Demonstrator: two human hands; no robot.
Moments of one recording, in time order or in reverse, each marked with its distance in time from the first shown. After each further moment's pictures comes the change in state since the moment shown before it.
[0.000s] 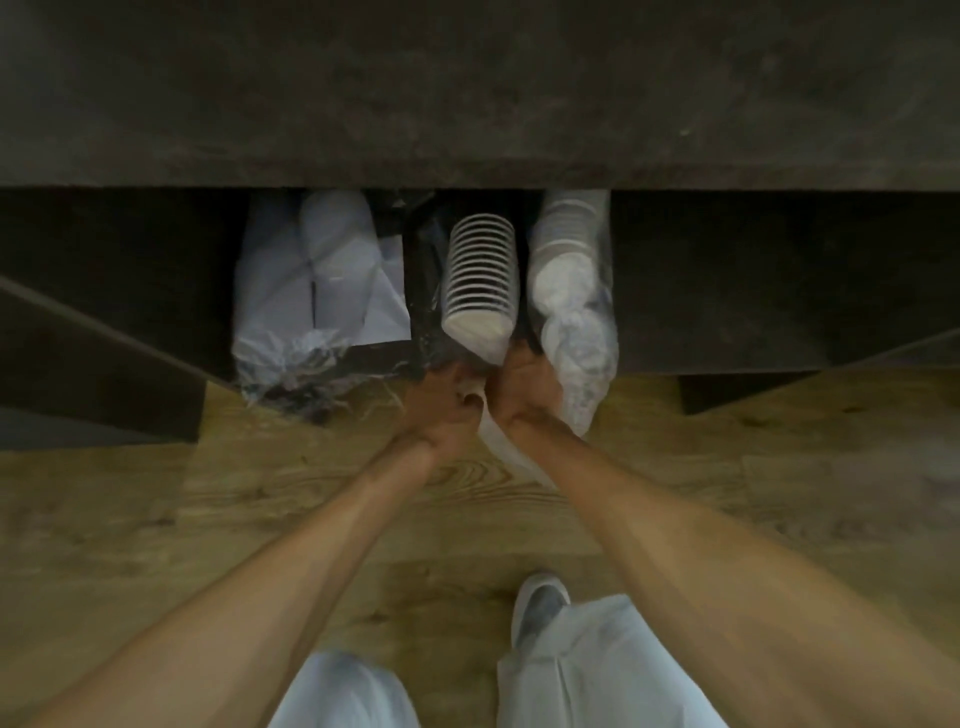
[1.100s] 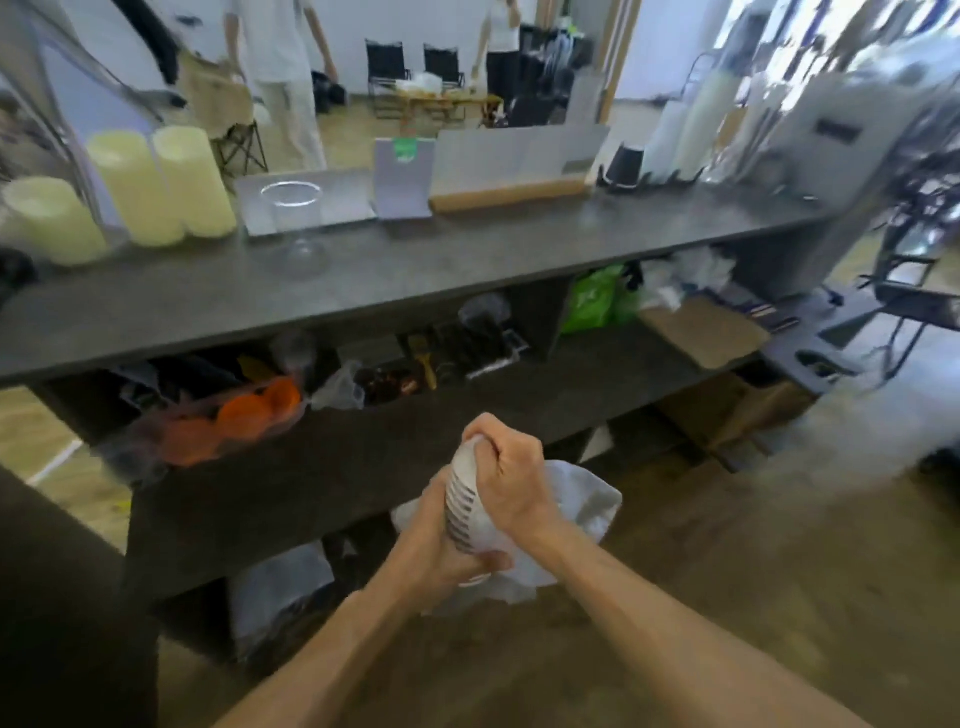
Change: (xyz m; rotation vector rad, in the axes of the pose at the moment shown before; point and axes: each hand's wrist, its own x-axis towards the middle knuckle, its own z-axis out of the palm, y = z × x) left_hand -0.323 0.302 -0.223 -0.355 -0.339 0.711; right_hand -0.336 -0.063 -0.465 0.570 0.610 -0.443
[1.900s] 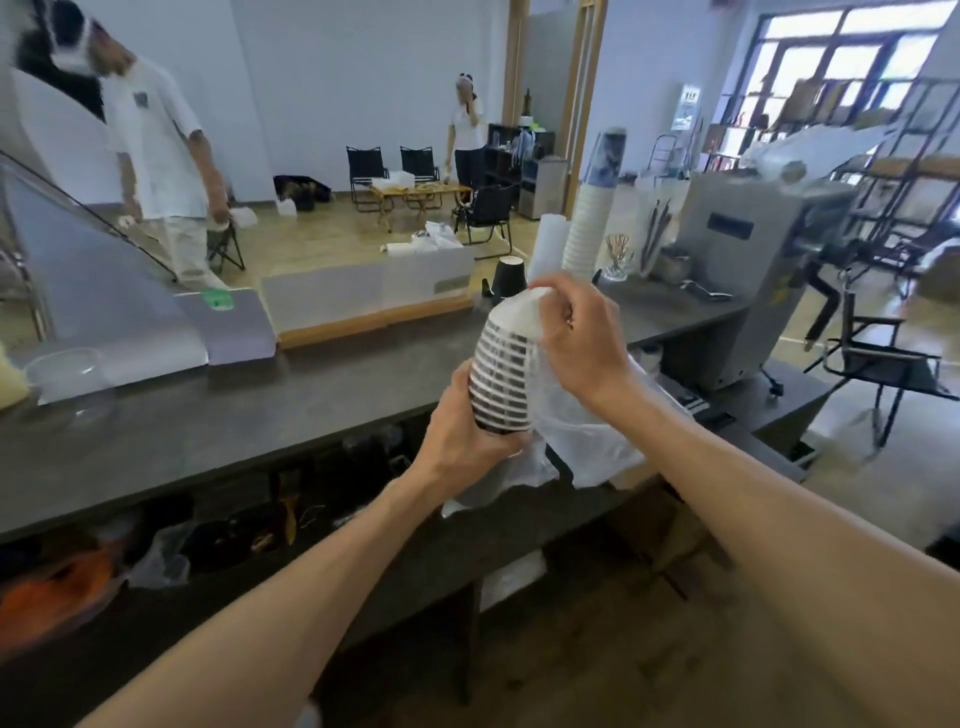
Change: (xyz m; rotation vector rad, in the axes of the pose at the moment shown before) left_hand 0.339 0.262 0.156 0.161 0.248 0.333; right_hand 0.289 0.084 -0.370 -0.183 0.343 -0.237
